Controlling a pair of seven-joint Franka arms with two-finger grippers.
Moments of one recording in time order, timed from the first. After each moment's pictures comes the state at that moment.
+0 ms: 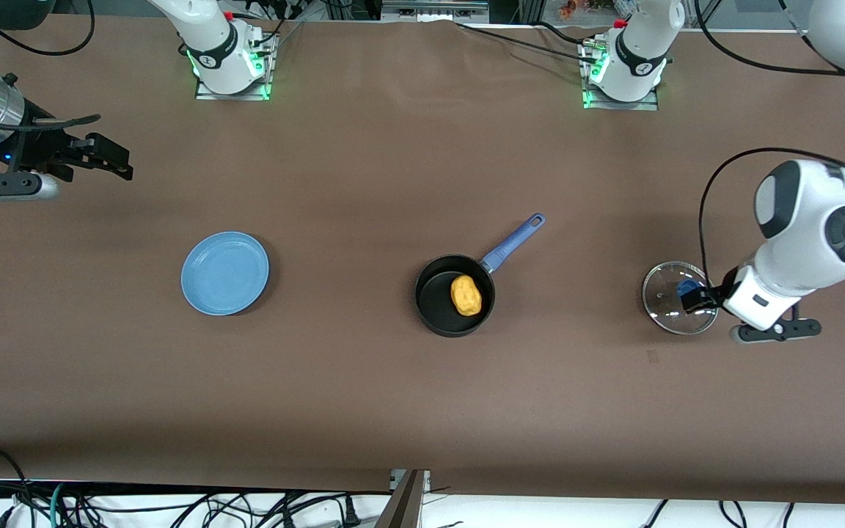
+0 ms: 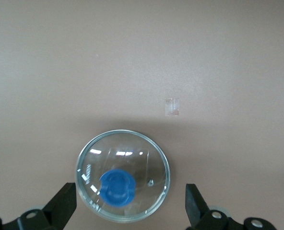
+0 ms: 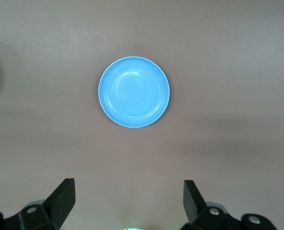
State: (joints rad) left arm 0.35 0.43 -0.39 -1.67 0.26 2.05 -0.25; right arm 0.04 -0.01 0.04 -1.67 0.03 1.58 0.04
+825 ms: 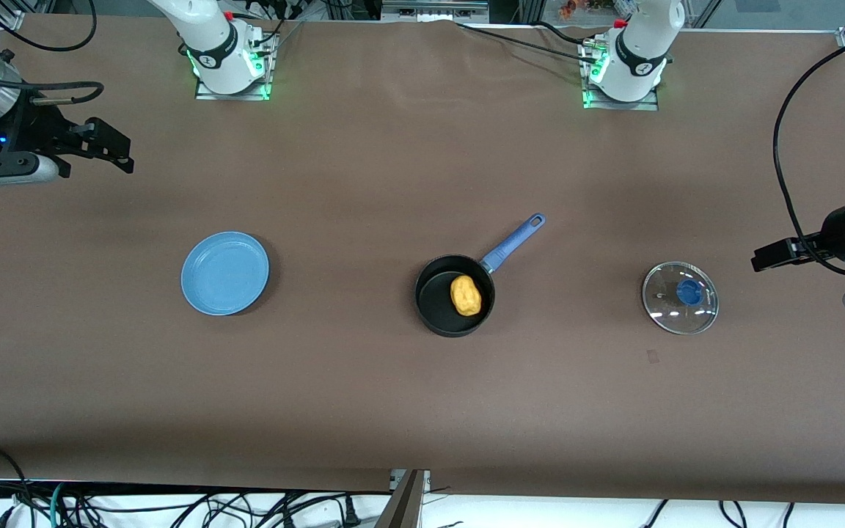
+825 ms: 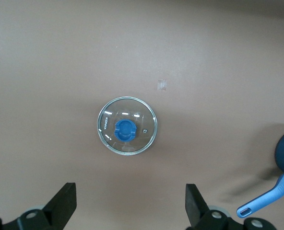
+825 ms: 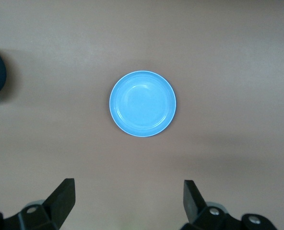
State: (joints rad) left arm 0.35 0.38 -0.44 -1.26 0.16 1.52 -0.25; right arm 0.06 -0.02 0.06 -1.63 0.03 1.58 0.04
